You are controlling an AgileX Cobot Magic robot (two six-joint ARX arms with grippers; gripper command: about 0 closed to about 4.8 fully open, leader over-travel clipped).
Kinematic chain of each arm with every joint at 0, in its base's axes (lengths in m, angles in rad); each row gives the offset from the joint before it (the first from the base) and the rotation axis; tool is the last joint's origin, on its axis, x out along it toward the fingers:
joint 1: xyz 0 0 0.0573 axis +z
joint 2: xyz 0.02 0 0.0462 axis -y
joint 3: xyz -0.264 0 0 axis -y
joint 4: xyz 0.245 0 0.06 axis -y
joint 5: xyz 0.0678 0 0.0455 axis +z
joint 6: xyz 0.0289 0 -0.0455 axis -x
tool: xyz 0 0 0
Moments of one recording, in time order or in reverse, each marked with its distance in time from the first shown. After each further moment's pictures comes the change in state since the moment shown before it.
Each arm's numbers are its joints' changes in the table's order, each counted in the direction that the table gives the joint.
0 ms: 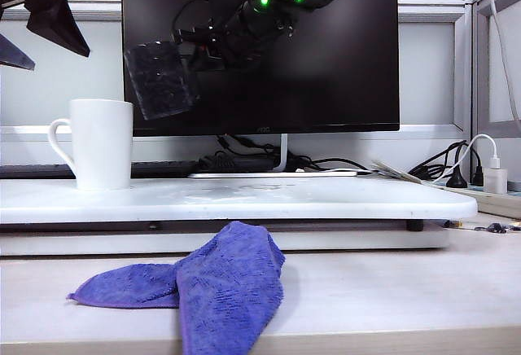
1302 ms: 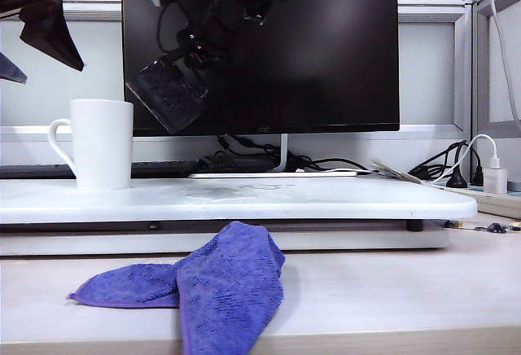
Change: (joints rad) left arm 0.000 0.000 0.000 -0.072 0.026 0.000; right arm 0.089 0.000 0.009 0.015 -0.304 0.412
